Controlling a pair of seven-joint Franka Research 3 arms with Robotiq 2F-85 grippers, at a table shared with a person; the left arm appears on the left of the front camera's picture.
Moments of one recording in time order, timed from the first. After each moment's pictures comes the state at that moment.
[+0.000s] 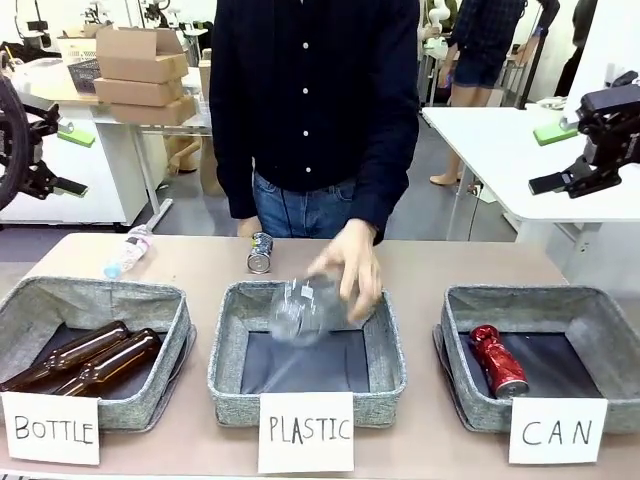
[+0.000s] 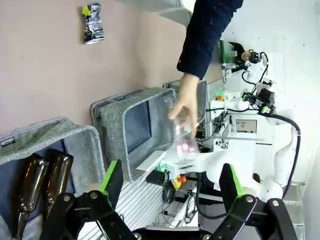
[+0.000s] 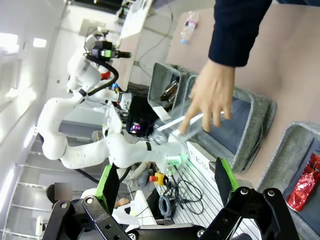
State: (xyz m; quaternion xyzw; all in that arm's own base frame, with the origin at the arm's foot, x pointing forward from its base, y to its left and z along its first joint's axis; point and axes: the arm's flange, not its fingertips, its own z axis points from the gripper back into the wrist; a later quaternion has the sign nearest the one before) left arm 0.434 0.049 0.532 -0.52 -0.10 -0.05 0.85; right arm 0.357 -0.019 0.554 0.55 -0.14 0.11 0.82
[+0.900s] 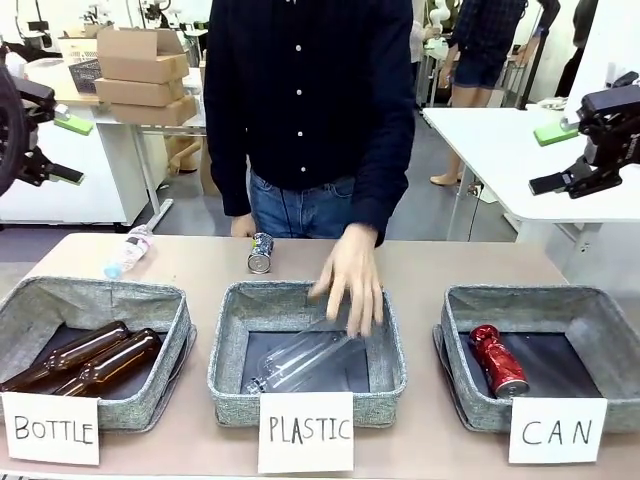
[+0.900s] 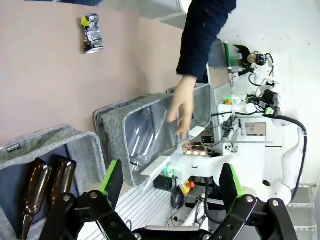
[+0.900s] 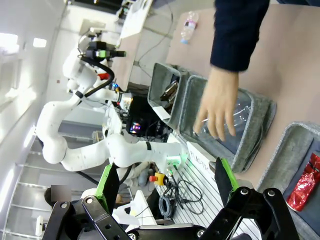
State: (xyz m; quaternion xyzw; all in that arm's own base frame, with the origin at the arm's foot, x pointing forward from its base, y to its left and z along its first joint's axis) left arm 0.429 0.040 0.553 -0.50 -0.13 -0.07 0.85; right arm 0.357 -0.019 0.554 0.55 -0.14 0.11 0.82
